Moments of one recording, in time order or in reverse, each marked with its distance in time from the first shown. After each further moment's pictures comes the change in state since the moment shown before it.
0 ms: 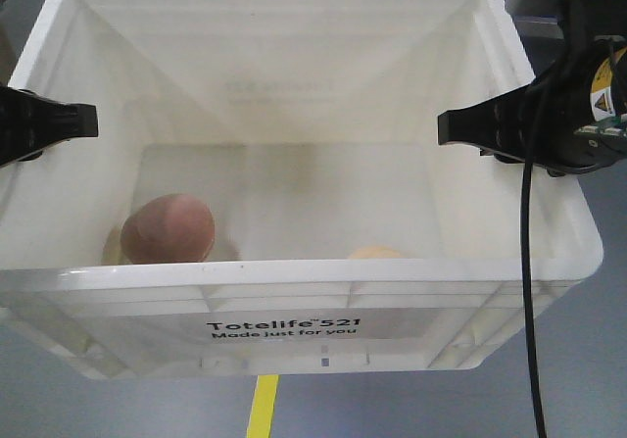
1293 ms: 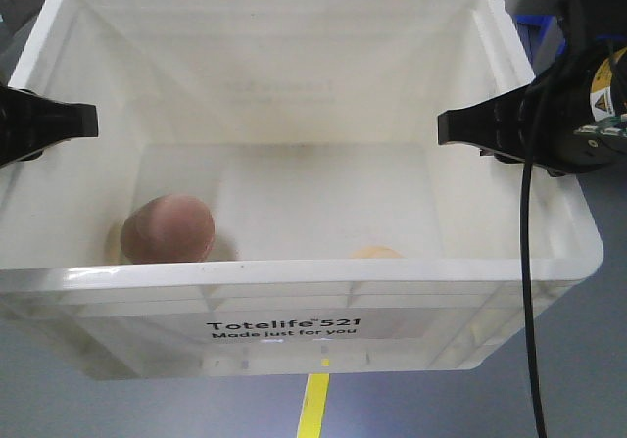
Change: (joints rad) left arm 0.000 0.000 0.000 0.000 0.000 0.000; right arm 0.000 0.000 0.000 0.000 0.000 0.002
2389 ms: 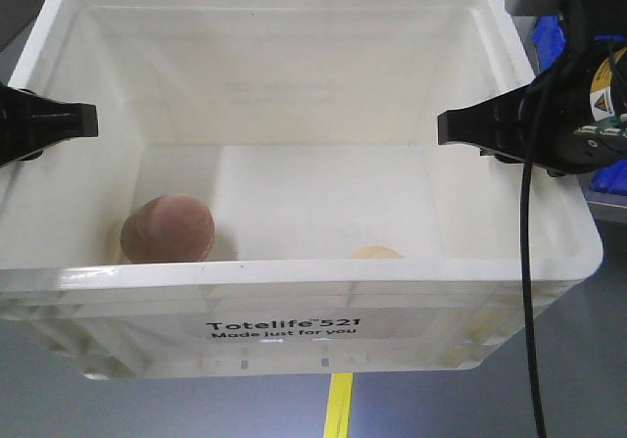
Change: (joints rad) left arm 0.000 0.000 0.000 0.000 0.000 0.000; right arm 0.000 0.000 0.000 0.000 0.000 0.000
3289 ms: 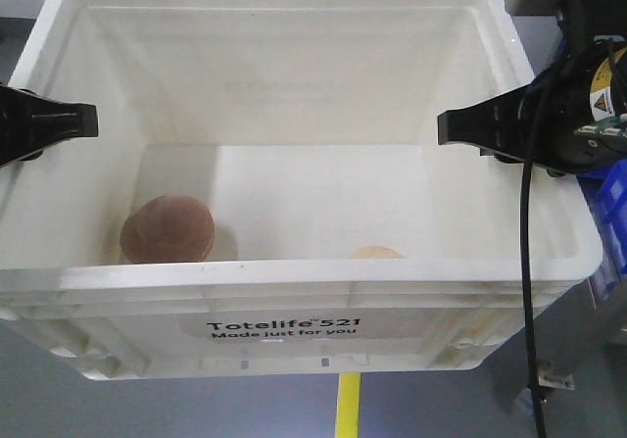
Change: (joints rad) left arm 0.000 0.000 0.000 0.000 -0.001 0.000; right arm 0.000 0.000 0.000 0.000 0.000 0.000
